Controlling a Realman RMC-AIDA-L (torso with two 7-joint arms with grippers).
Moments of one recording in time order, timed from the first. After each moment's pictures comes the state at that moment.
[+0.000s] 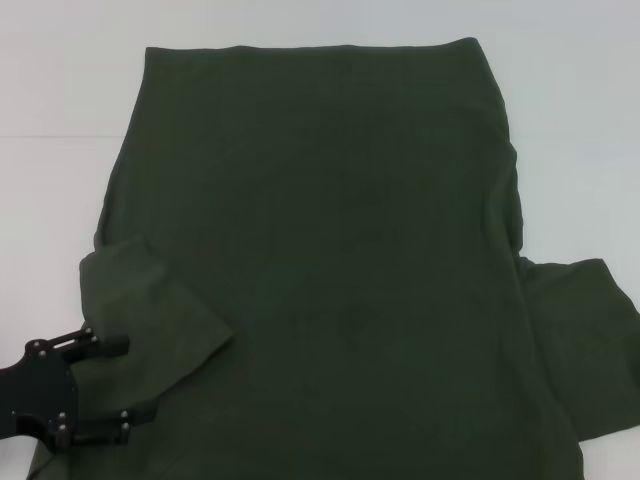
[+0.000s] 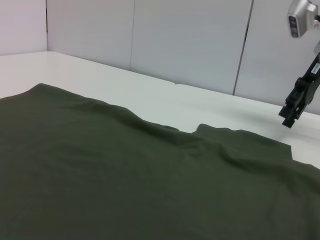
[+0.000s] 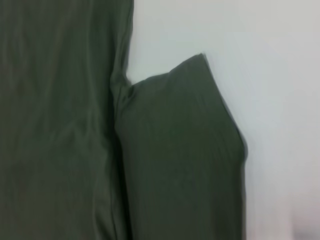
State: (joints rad) left arm -0.33 -2.07 0.44 0.80 2.19 1.76 -1.15; right arm 0.54 1.94 -0.45 -0.99 -2.72 -1.72 2.60
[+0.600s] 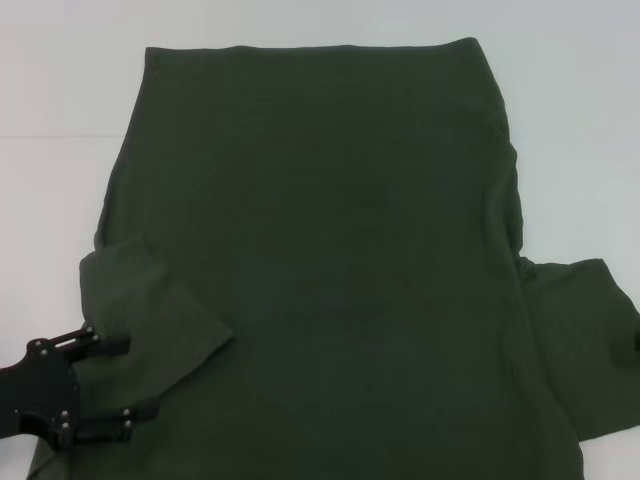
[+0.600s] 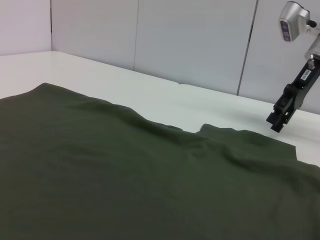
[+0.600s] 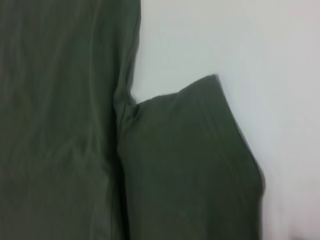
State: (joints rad) left arm -0.32 -2.08 0.44 0.80 2.19 1.75 -1.15; right arm 0.57 1.95 -0.50 -0.91 -2.71 -1.59 2.59
